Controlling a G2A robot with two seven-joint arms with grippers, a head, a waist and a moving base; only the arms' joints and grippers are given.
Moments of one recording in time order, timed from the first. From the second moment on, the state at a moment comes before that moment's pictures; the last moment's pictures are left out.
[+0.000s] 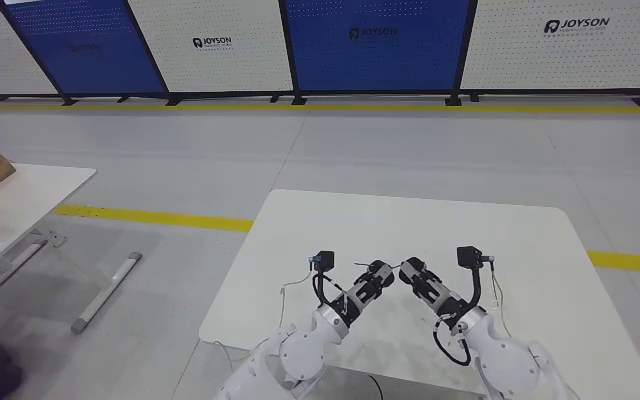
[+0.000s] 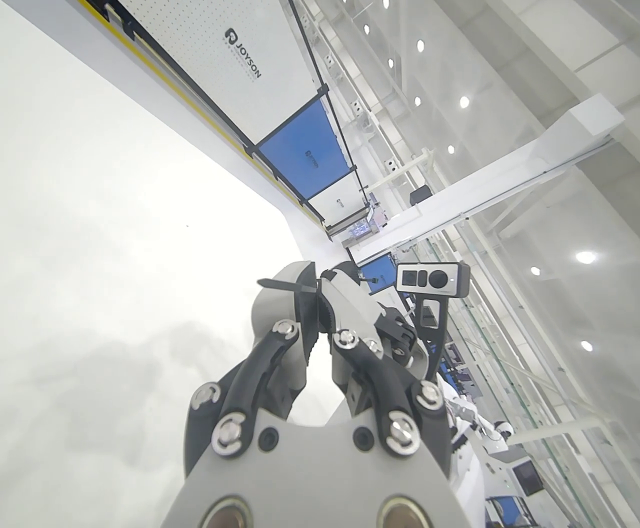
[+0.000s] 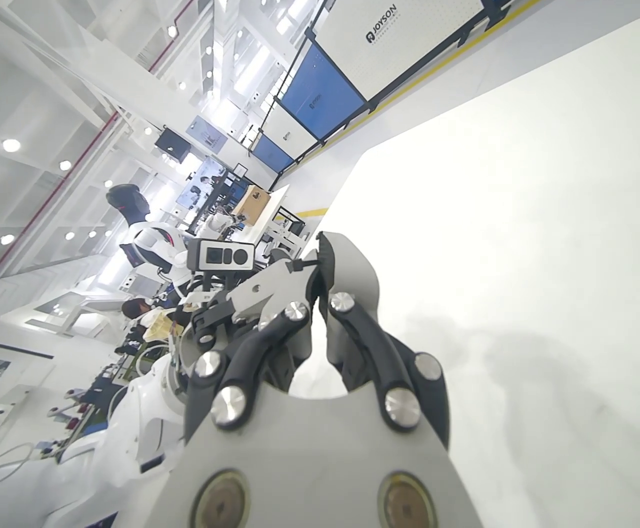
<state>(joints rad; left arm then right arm) 1.51 -1.27 -1.01 -1.73 0.19 -0.10 0.00 -1.46 -1.26 1.20 -1.76 -0.37 -0.11 0.44</state>
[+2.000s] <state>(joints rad) 1.51 -1.28 -1.02 -1.71 0.15 -0.10 0.04 -1.45 -1.25 1.18 -1.72 -0.38 -0.11 0.38</state>
